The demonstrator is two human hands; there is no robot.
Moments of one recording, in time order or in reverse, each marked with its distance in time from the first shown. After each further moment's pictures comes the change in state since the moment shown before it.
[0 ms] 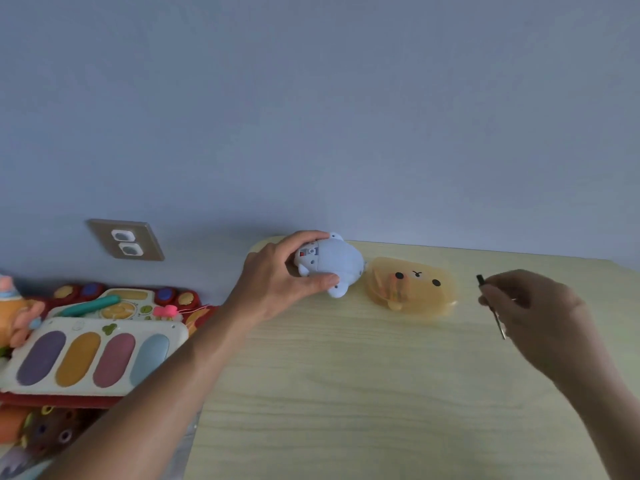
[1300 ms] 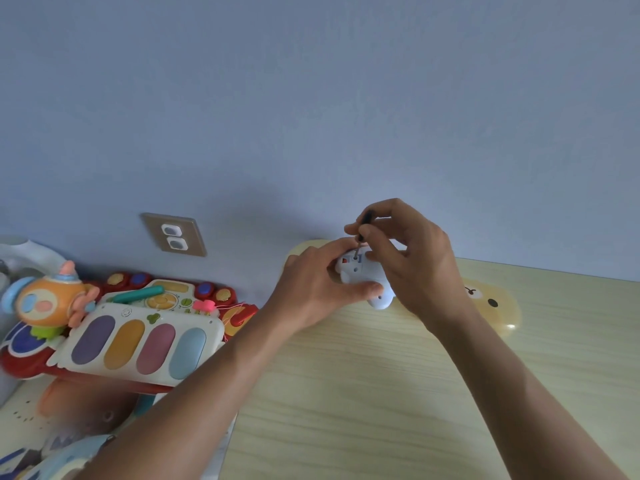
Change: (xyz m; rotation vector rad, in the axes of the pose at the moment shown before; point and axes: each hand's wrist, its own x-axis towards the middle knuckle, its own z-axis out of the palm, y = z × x) left_hand 0.006 -0.007 0.003 0.065 0.012 -0.040; right_hand 0.011 -0.136 0.107 0.518 -0.255 -0.484
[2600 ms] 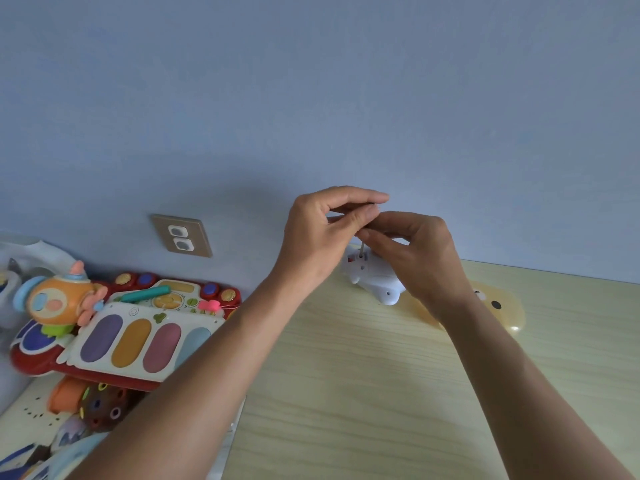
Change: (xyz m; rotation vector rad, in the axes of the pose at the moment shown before) left_hand 0.020 0.048 -0.028 -0.441 0.307 0.259; right_hand 0.015 0.013 -0.005 0.042 -0.064 0.073
